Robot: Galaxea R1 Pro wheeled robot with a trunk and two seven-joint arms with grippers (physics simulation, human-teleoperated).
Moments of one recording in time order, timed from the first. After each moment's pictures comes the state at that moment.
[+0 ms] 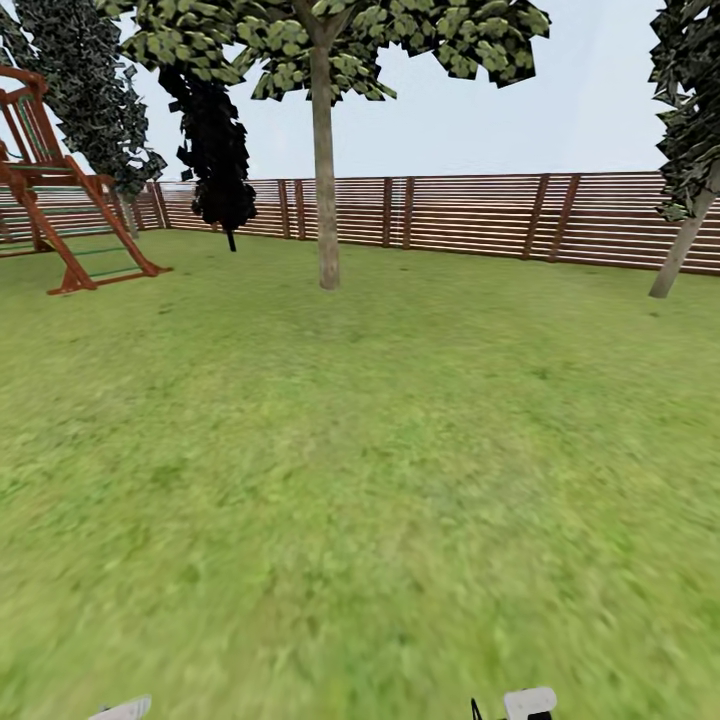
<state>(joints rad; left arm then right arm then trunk) -0.33 0.21 -0.05 -0.08 0.36 -0.49 0.00 -0.37 -0.02 0.12 -0.03 0.09 -0.58 -0.15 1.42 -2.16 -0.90</state>
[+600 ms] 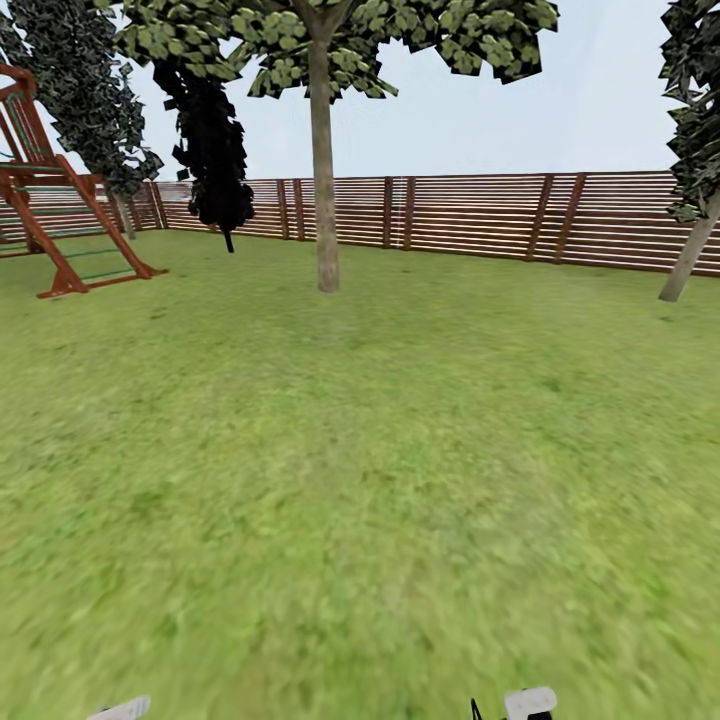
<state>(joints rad) -0.33 0.21 -0.05 -0.08 0.36 -0.49 0.00 -0.37 -0.02 0.12 -0.03 0.09 -0.58 -0.15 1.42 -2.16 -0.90</state>
